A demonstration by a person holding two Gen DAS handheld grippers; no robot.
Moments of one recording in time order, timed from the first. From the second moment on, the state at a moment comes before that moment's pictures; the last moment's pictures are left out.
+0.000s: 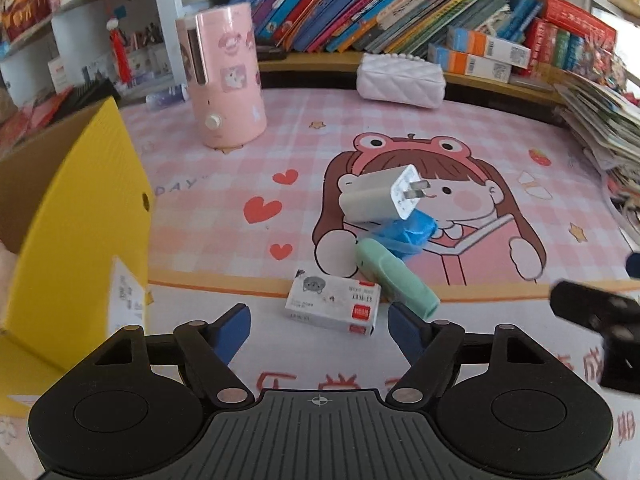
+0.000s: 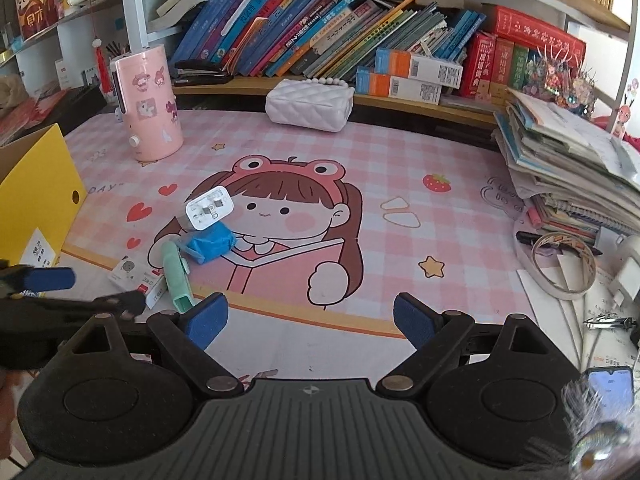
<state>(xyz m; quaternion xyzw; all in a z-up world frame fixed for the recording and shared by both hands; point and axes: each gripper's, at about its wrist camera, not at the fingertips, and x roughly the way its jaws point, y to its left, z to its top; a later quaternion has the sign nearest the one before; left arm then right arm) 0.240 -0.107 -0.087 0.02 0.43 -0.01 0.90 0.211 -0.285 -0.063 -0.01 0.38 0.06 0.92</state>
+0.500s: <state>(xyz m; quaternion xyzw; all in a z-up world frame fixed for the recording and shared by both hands) 0.257 -0.105 -0.103 0.02 0.43 -0.04 0.90 0.212 -0.284 -0.063 0.00 0.38 0.07 0.92</state>
